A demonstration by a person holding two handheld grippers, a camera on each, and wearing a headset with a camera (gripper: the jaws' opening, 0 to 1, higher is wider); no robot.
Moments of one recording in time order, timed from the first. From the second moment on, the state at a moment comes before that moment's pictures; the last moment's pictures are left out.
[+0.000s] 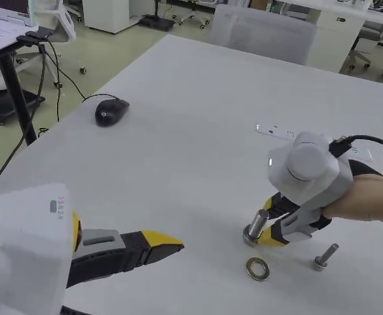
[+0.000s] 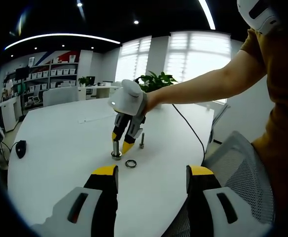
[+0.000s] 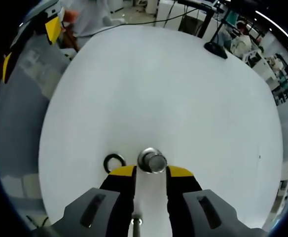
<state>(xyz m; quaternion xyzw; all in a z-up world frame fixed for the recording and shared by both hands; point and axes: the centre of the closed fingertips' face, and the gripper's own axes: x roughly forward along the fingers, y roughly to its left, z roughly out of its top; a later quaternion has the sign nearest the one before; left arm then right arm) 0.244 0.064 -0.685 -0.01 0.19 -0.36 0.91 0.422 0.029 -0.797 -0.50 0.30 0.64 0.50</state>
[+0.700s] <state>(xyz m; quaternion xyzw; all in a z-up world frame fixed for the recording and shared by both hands) 0.232 0.060 -0.671 0.01 0.17 -0.36 0.92 0.372 -0.006 -0.801 -0.50 0.32 0.64 0.50</state>
